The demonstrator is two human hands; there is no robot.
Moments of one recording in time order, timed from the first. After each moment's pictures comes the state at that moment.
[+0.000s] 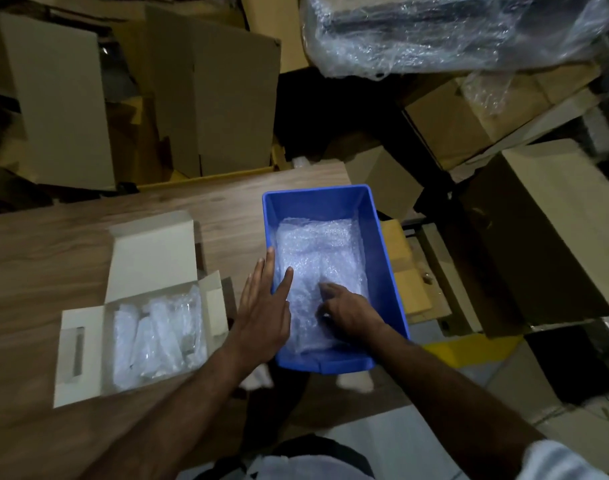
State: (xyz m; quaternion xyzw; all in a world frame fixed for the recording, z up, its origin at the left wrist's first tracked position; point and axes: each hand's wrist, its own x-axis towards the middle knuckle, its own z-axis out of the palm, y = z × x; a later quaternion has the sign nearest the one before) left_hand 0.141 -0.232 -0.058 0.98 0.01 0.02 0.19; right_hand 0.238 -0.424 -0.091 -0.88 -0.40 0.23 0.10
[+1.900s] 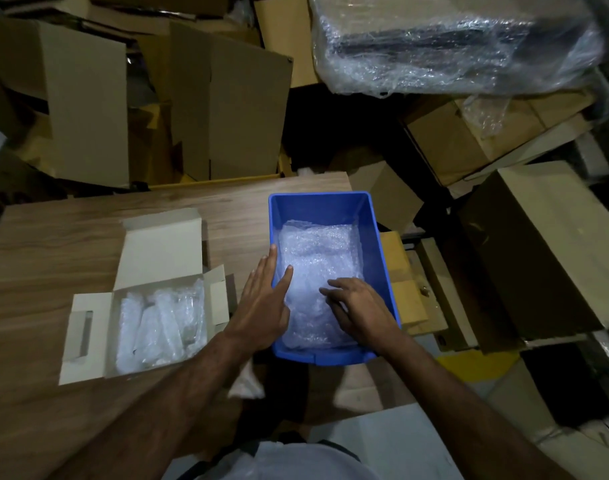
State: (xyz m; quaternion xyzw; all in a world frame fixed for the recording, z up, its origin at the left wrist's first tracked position) left_hand 0.143 -0.232 -0.043 0.97 0.02 -0.04 0.24; right_hand 0.224 -0.449 -0.051 -0.91 -0.36 0.06 0.20
